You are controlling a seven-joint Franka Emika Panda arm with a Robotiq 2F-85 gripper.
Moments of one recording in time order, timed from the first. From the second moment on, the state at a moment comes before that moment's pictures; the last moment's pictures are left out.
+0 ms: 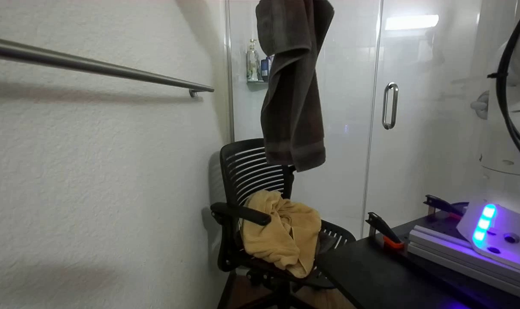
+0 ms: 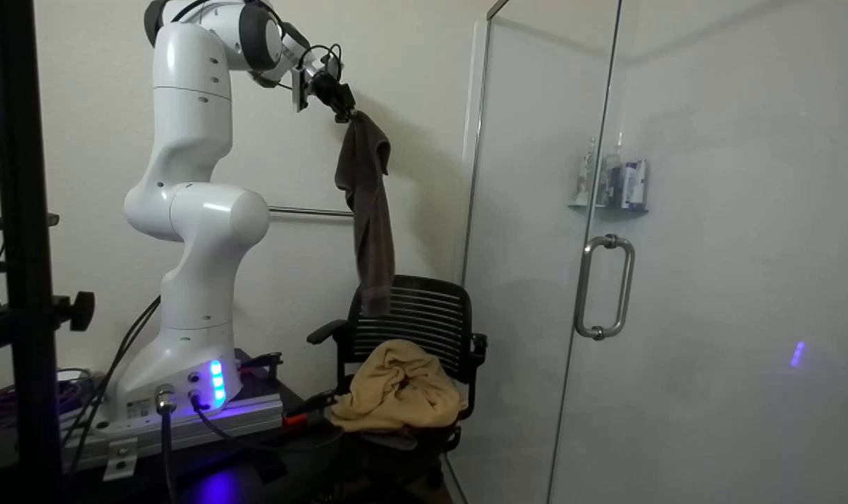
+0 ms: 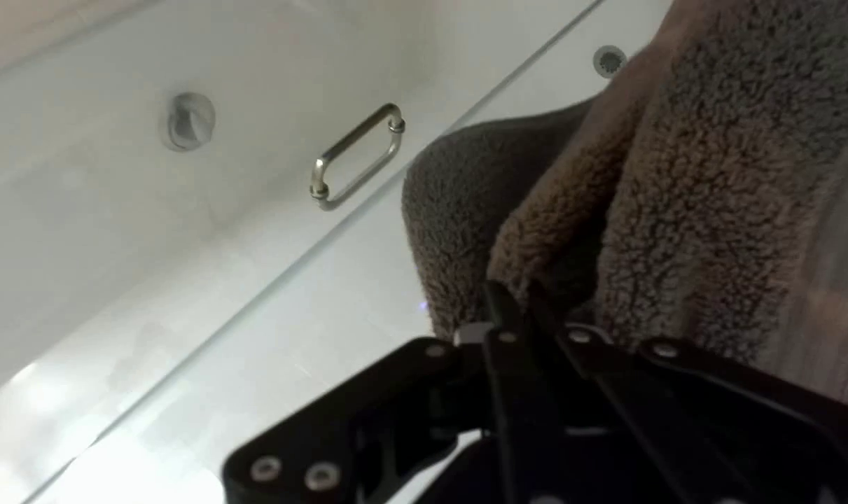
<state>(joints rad) 0.49 -0.05 0.33 -1.48 -0.87 1.11 0.82</state>
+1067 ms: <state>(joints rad) 0.38 -0.13 -0.05 -1.94 -0.30 2.07 0.83</state>
